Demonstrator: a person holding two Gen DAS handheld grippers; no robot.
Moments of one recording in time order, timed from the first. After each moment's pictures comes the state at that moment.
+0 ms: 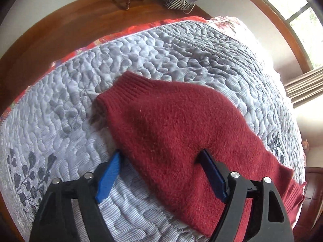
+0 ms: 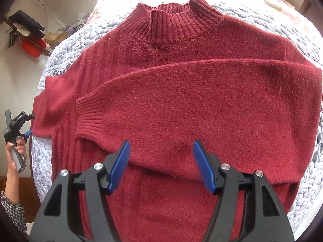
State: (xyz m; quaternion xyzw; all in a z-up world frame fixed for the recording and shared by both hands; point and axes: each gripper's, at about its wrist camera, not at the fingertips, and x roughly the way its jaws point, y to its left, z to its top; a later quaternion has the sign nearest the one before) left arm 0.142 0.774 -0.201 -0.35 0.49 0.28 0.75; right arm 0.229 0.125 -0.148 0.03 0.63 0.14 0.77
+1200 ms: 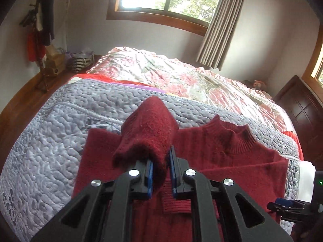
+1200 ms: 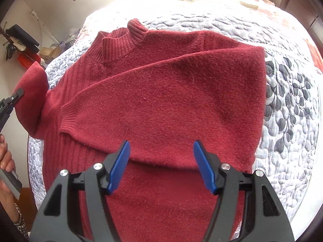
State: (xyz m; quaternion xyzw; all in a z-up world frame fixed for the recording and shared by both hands) left arm 0.205 0.420 -0.071 -0.11 0.39 0.06 0.91; right arm 0.207 0.018 -0.126 0.05 0.59 0.11 0.80
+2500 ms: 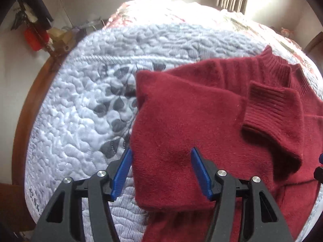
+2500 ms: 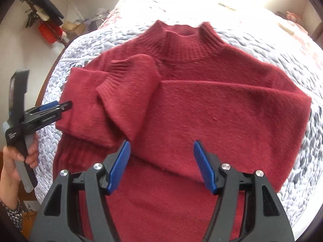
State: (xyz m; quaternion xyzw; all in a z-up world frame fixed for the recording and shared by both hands) left arm 0.220 0.470 -0.159 -0.04 0.58 0.12 0.80; right arm 0.227 0.127 -0.114 -0.03 0.59 0.21 0.78
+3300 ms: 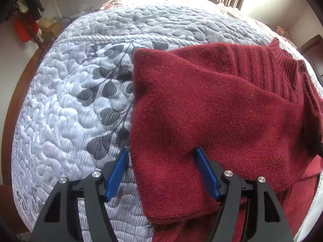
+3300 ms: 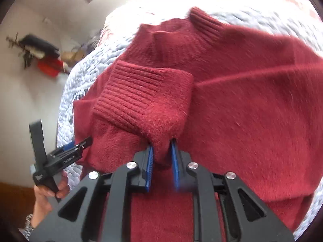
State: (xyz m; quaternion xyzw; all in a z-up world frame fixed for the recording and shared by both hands) left arm 0.216 0.493 -0.189 -0.06 0.59 0.09 0.80; right arm 0.251 0.100 -0.155 0.16 0.61 0.18 0.76
